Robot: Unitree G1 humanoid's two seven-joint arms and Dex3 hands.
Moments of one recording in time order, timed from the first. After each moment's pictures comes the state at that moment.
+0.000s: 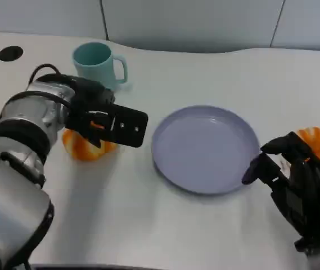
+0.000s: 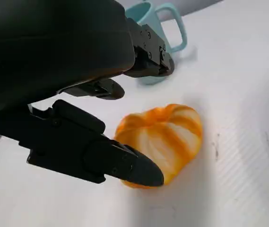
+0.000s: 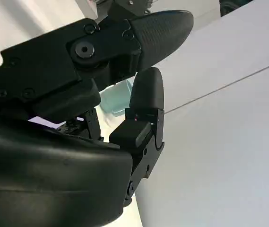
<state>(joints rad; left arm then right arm) -1.16 0.21 -0.64 1.37 0.79 -0.18 -0.26 -0.09 0.13 -0.18 0.25 0.49 -0.15 0.49</state>
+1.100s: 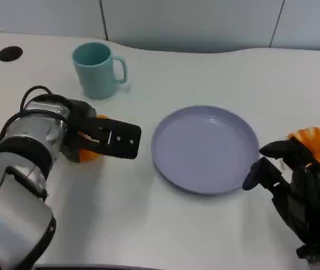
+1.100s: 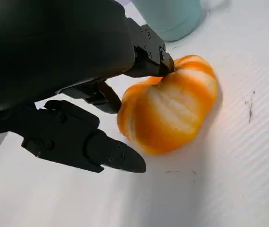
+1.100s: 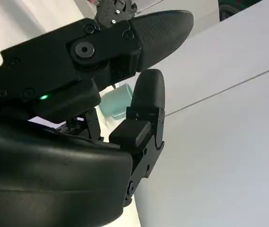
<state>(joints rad) -1.10 0.21 -0.65 1.39 0.81 -0.06 -0.26 -0.04 0.13 -0.15 0.19 0.50 -0.14 0.49</state>
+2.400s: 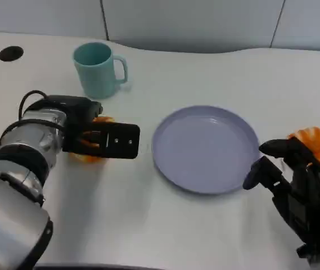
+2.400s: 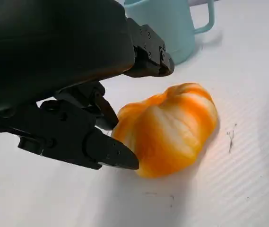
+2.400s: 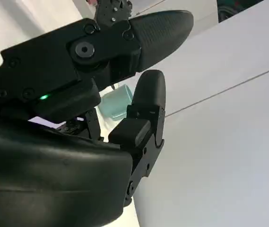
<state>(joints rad) -1.07 0.22 -0.58 1.39 0.77 -0.13 -0.09 -0.05 0.13 -0.16 0.19 0.51 -0.14 0.49</state>
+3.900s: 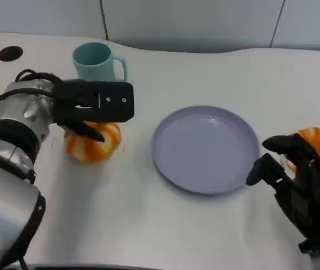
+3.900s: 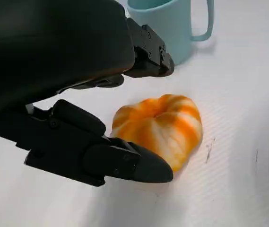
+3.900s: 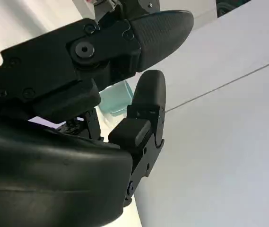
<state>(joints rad) -1.15 0.25 -0.48 1.38 0.66 -0.12 -0.38 -0.08 0.12 -0.18 0.25 0.52 -0.14 0.50</state>
